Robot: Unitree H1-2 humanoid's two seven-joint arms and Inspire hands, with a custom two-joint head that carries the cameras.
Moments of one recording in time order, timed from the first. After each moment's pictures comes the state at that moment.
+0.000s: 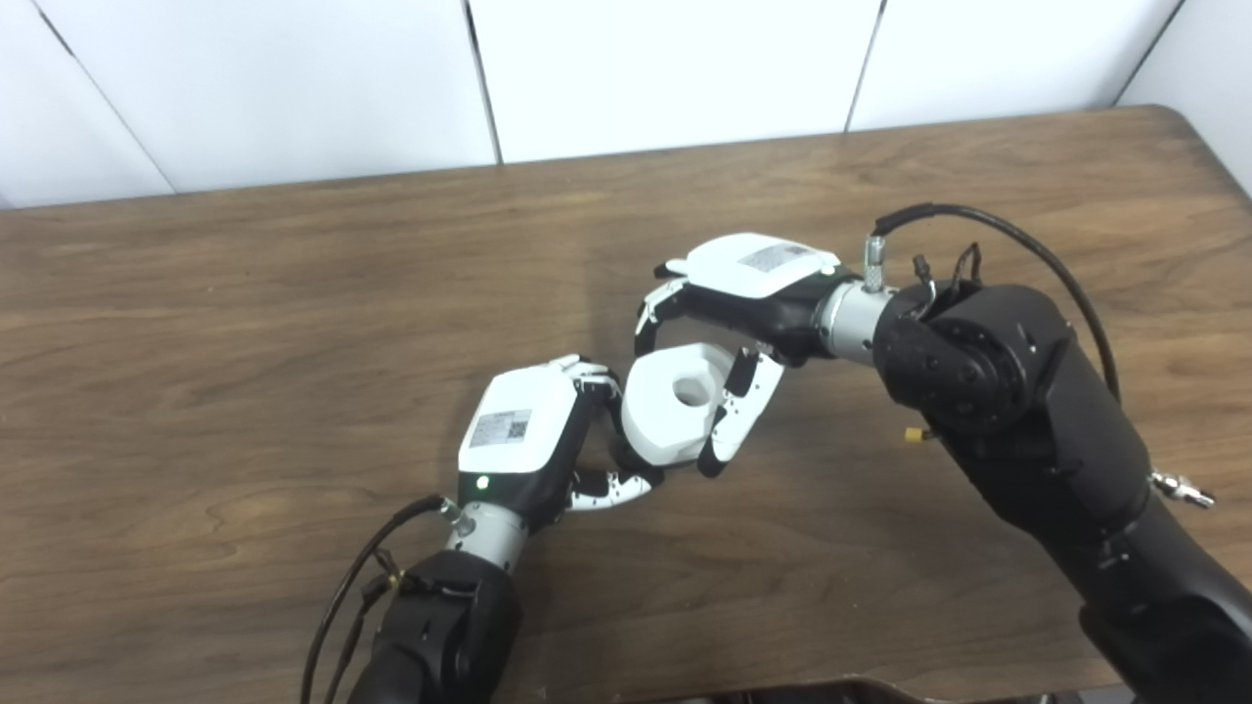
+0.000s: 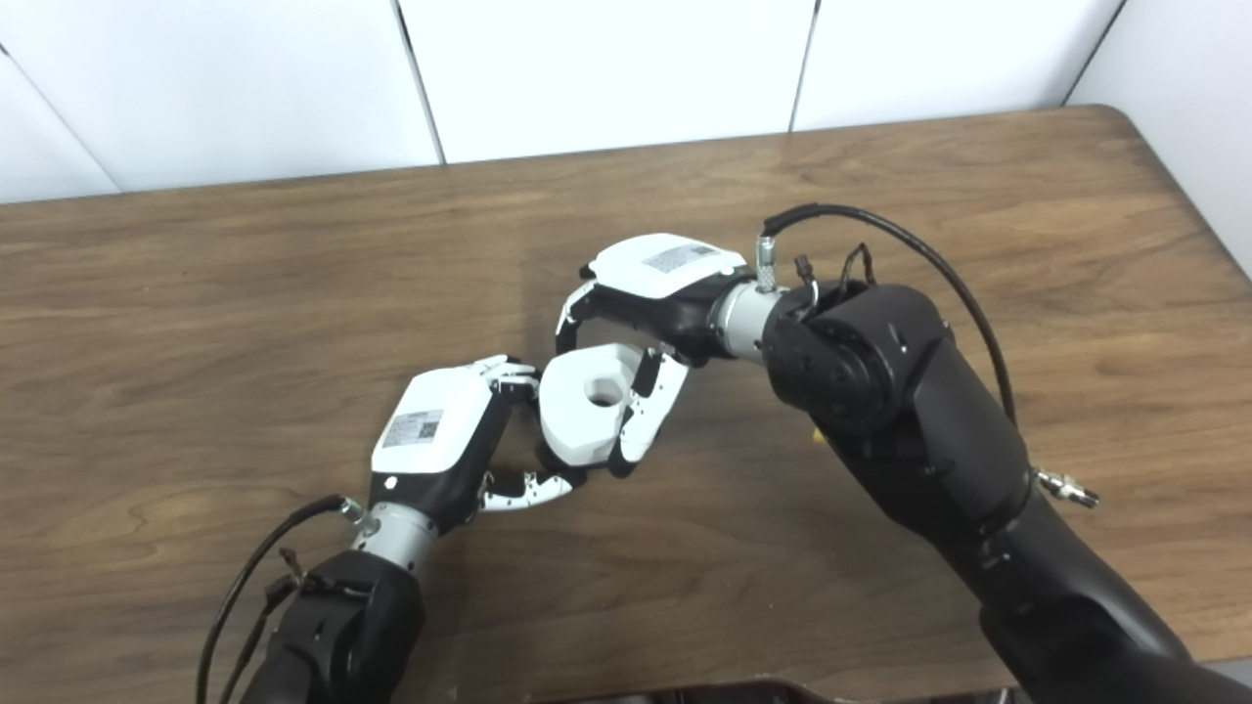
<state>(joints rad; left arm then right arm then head) -0.01 0.10 -0.49 -0.29 1.11 0.23 -0.24 -0.48 -0.39 0.40 -0.54 -0.89 0.39 1.06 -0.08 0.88</state>
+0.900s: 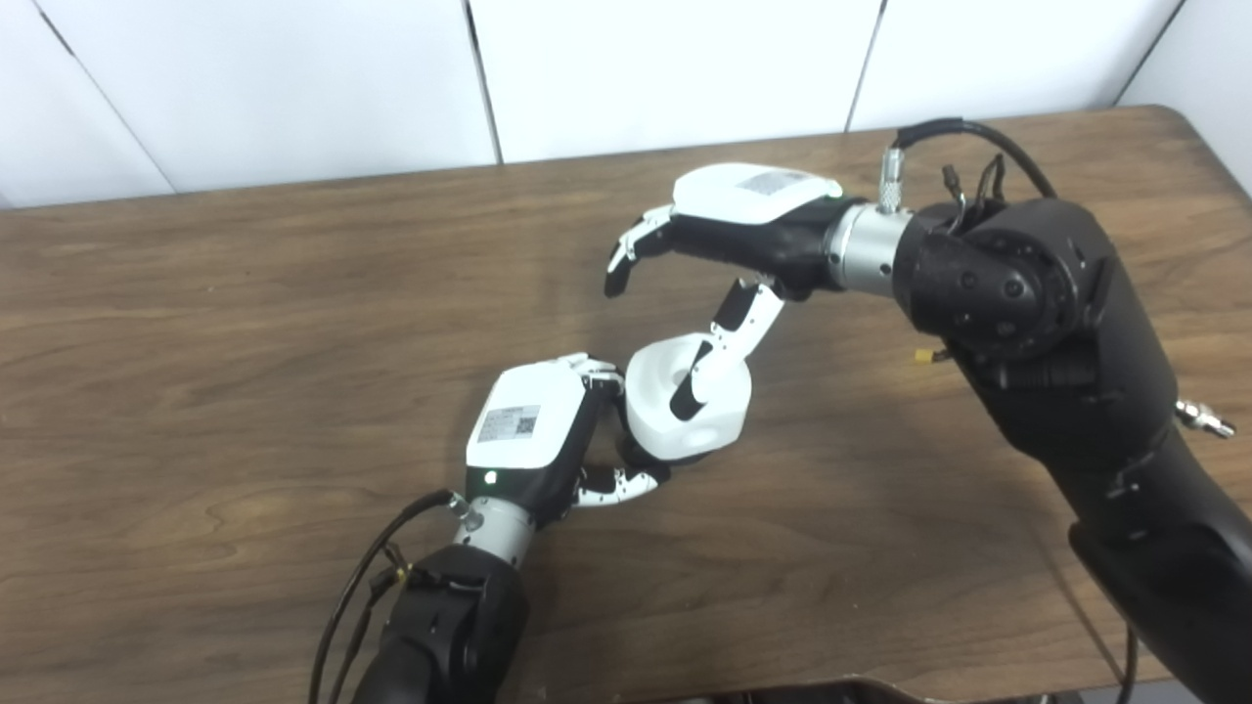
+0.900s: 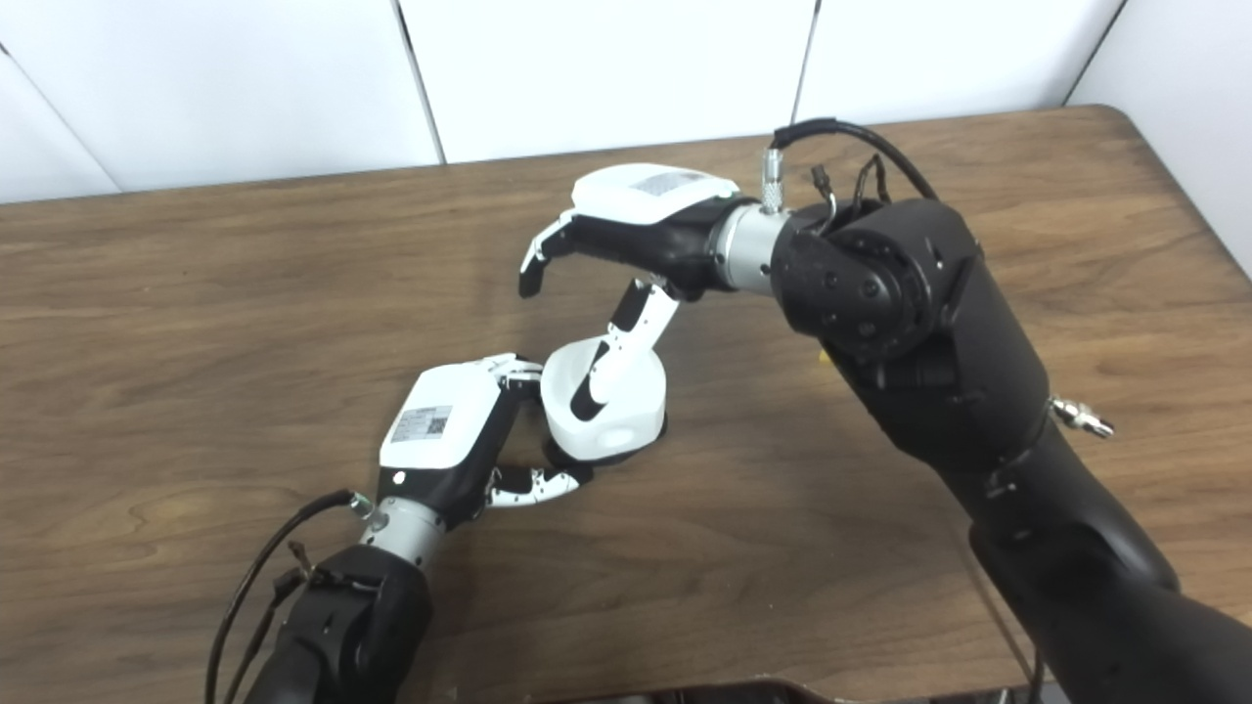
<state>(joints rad) -0.02 0.10 -0.51 -0.27 1.11 0.22 -0.22 -0.64 -0.40 0.34 -0.57 -0.75 0.46 1.13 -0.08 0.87</state>
